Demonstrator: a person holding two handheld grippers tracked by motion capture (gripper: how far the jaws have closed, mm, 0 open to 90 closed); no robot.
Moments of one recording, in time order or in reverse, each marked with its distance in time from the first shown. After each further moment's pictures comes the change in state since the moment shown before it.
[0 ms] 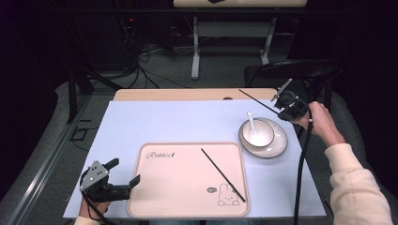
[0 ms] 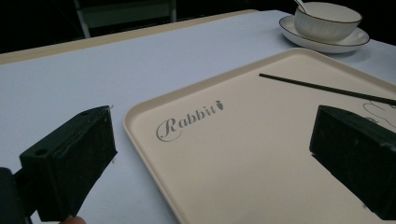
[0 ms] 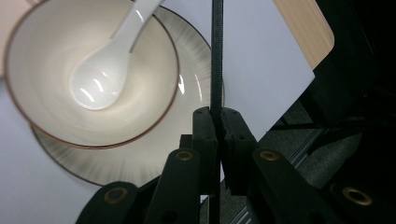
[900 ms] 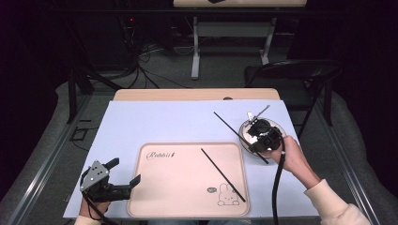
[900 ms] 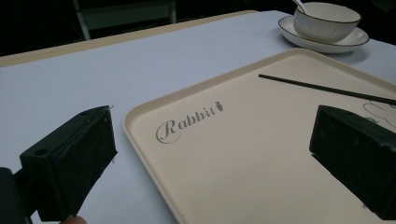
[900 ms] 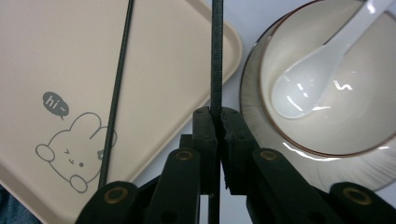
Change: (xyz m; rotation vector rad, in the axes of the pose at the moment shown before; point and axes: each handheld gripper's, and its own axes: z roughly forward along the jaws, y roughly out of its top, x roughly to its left) left arm -0.001 0.001 0.000 -0.003 0.001 0.008; right arm 0.121 0.011 -0.013 -0.013 0.257 0.202
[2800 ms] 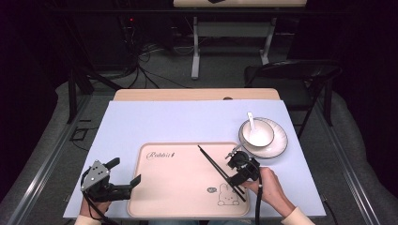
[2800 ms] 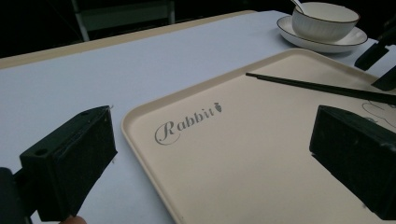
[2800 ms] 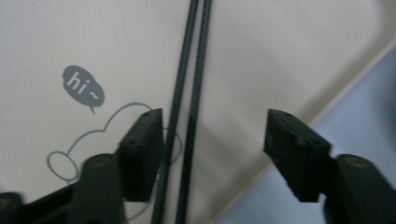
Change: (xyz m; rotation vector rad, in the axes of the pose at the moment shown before) left arm -0.001 0.001 0.001 -0.003 -0.002 0.003; right arm 0.070 -0.033 0.075 -0.001 0.027 -0.043
